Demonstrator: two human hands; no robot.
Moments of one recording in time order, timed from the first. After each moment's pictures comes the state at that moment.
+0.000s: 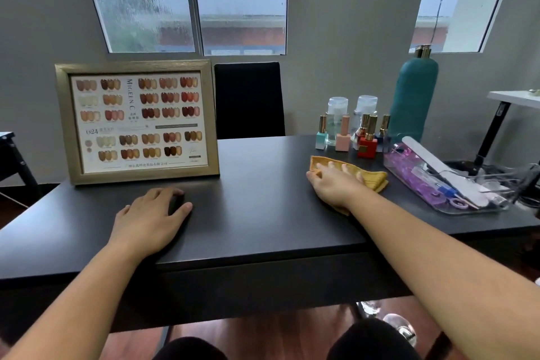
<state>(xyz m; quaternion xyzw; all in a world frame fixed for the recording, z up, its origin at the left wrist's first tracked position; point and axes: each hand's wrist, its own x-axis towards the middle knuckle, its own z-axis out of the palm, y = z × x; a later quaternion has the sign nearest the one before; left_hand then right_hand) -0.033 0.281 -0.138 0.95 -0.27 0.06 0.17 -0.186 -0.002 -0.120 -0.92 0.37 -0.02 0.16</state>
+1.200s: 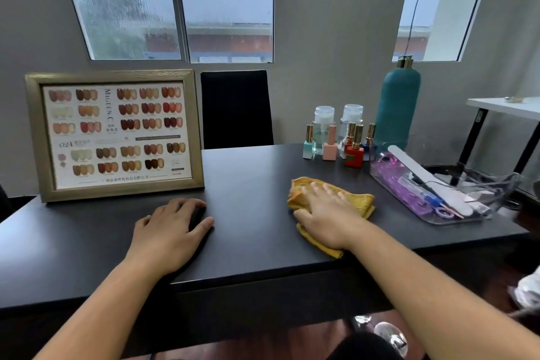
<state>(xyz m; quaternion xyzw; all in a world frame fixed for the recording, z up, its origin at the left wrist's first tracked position) -0.059 0.240 -0.138 0.92 -0.34 0.04 0.16 -0.220 0.027 -0.122 -0.95 0.28 -0.02 0.09</state>
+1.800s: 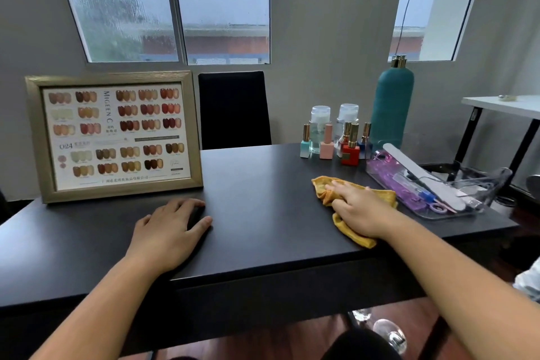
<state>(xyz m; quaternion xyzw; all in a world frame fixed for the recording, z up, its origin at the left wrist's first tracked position) -0.058 0.242 -0.139 0.92 -0.35 0.04 0.17 -0.259 -0.010 -0.116 -0.94 0.30 -0.05 0.15</state>
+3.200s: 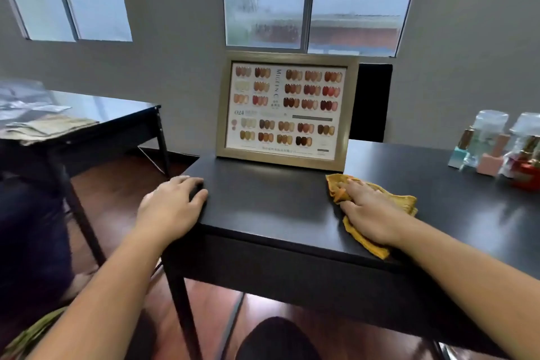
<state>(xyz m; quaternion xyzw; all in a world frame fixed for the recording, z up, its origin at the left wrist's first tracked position) 0.015 0.439 -0.144 0.96 -0.15 0.12 0.19 -0.125 0.156 -0.115 -0.98 0.14 -0.03 0.15</state>
